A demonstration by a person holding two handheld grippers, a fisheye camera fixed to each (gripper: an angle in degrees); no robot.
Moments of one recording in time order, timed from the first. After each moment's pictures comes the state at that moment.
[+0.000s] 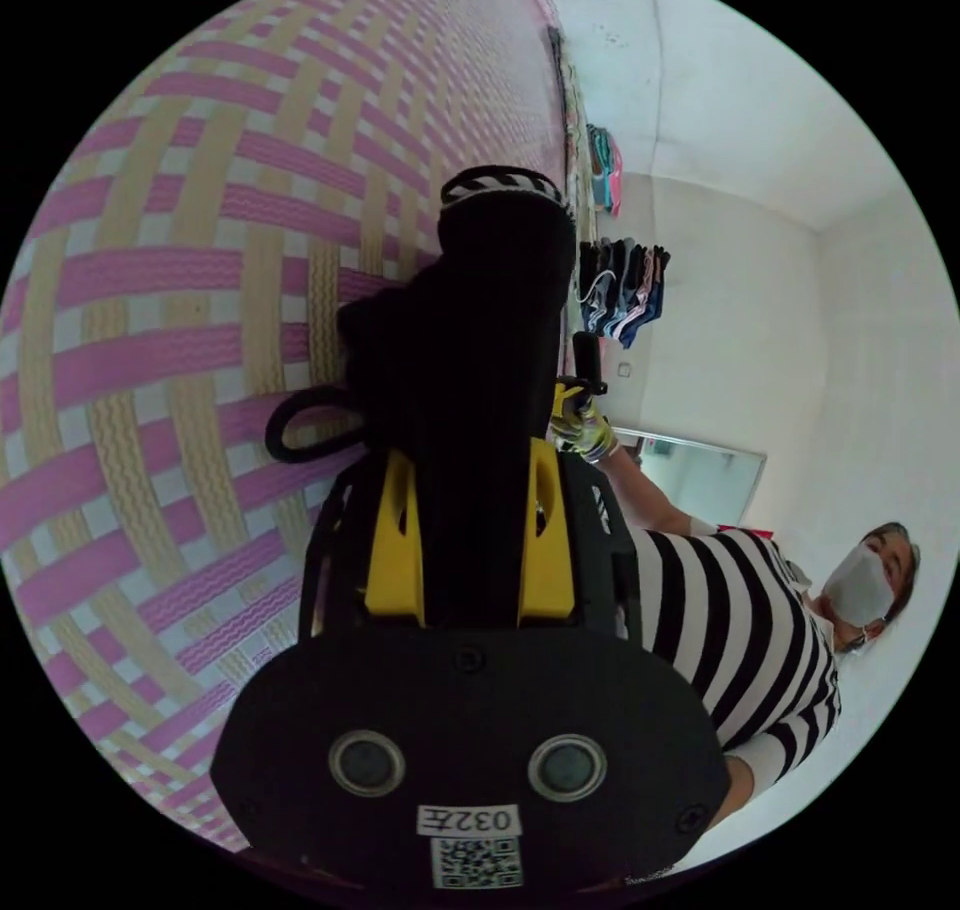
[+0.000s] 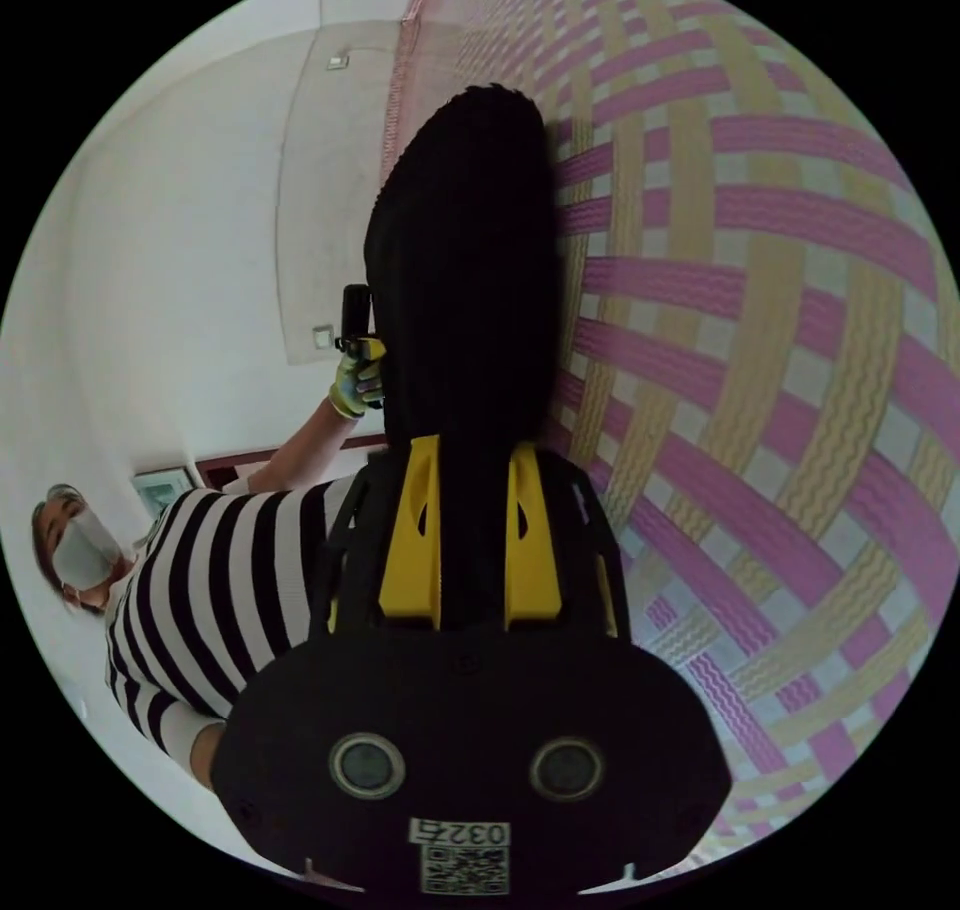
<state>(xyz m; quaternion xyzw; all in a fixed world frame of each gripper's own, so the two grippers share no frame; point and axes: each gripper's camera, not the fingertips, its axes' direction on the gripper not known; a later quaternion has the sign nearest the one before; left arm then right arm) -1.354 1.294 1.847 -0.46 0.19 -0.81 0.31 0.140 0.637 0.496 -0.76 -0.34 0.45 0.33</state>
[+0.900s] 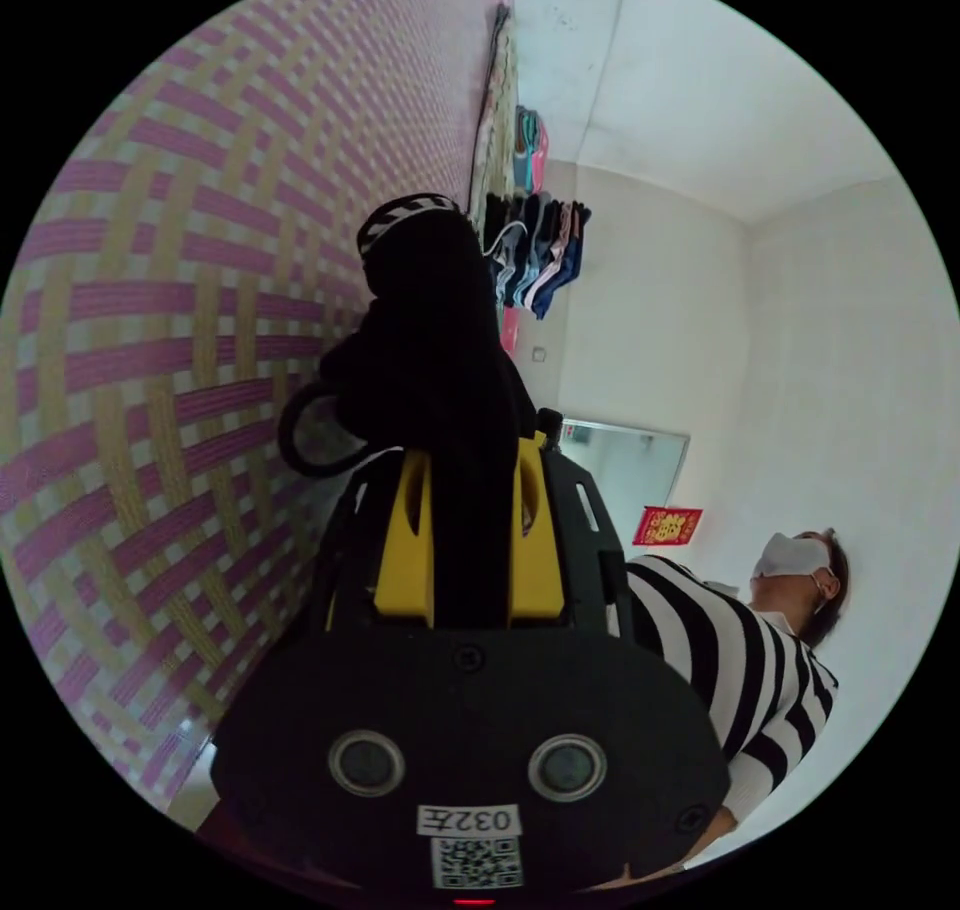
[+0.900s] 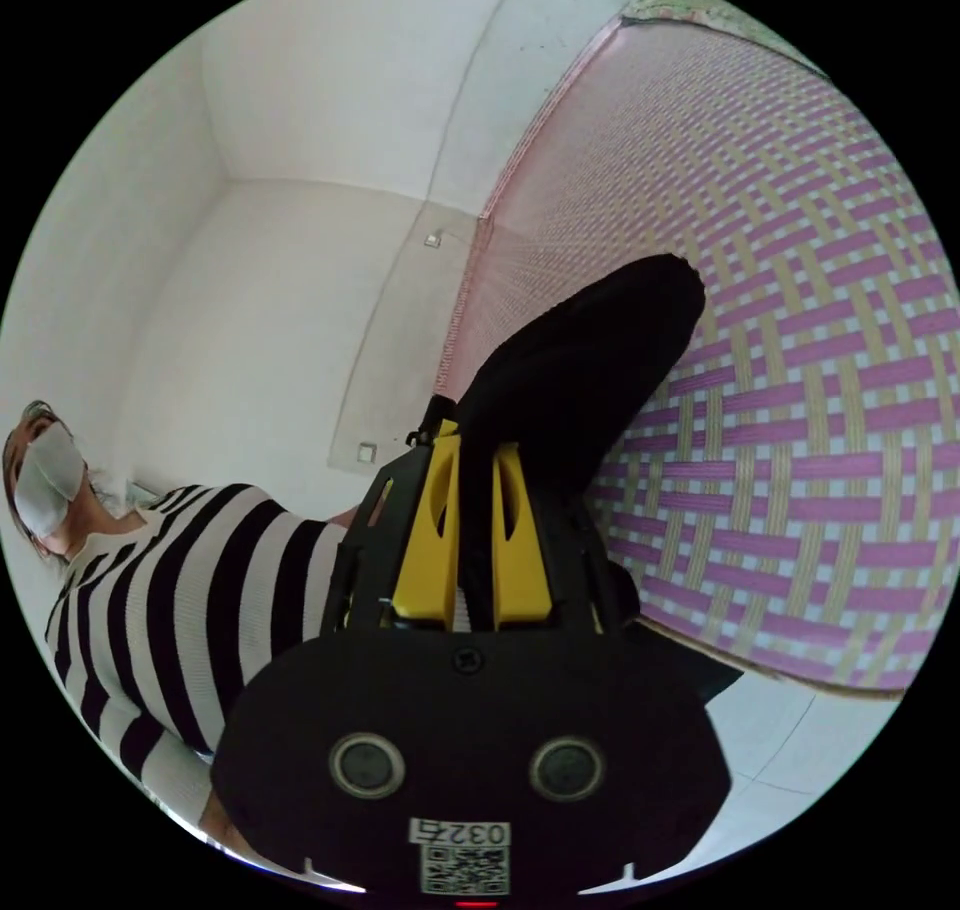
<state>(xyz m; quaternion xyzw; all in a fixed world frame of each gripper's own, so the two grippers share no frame) -1.264 1.170 1.940 -0.35 0.27 -0.85 0.29 0.209 0.526 0.190 -0.58 -0.23 0.51 0.59</state>
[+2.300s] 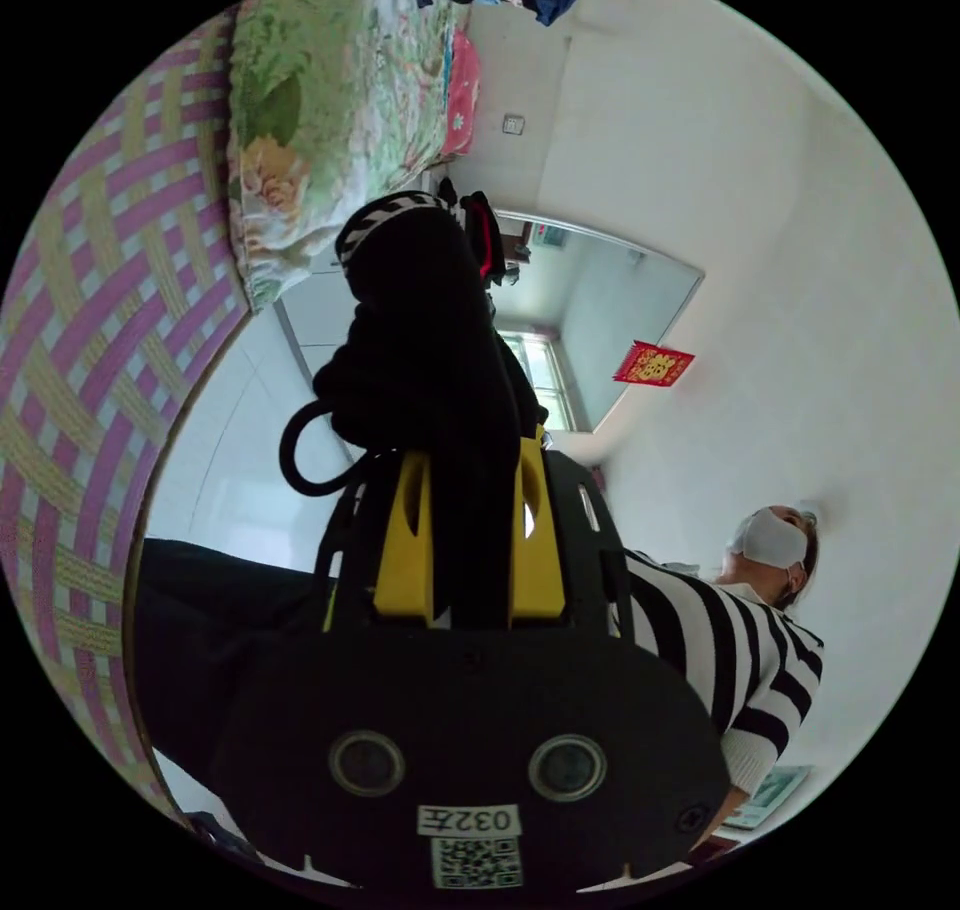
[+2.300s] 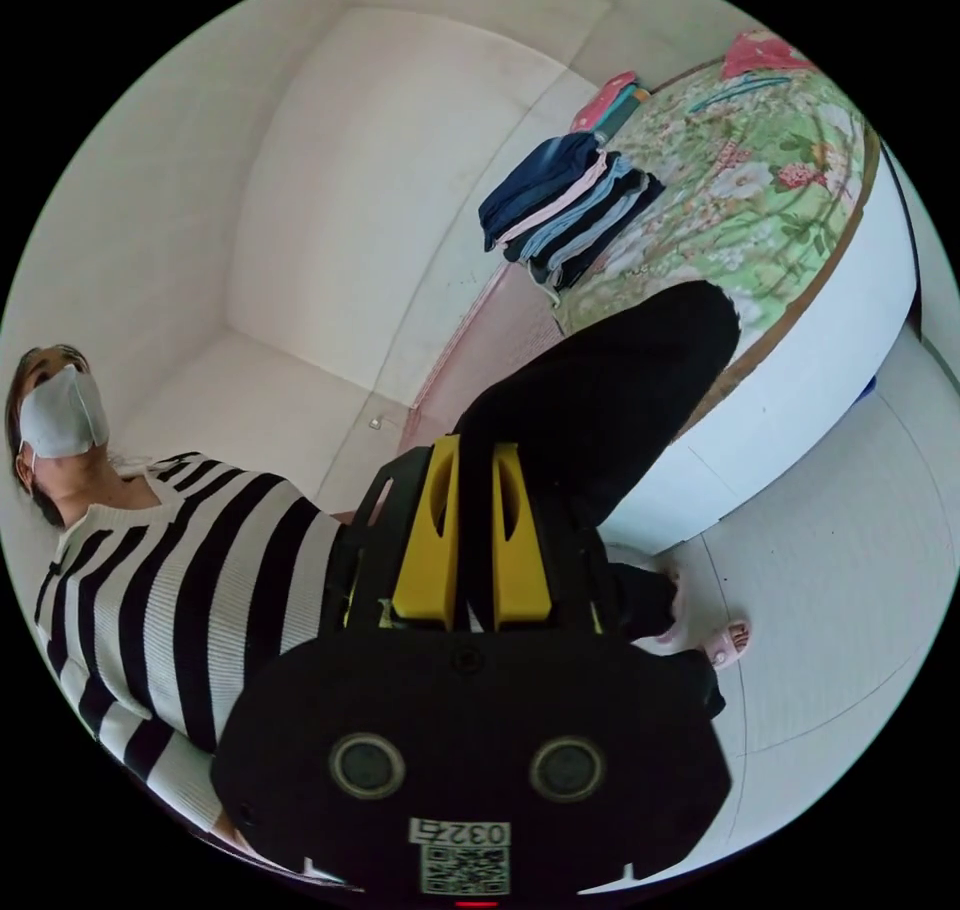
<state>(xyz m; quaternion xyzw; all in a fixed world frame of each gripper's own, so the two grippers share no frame) -0.971 0.966 2.248 -0.36 0.54 -0.74 0.18 0.383 0.367 -0.291 -0.44 0.00 0.50 0.75</state>
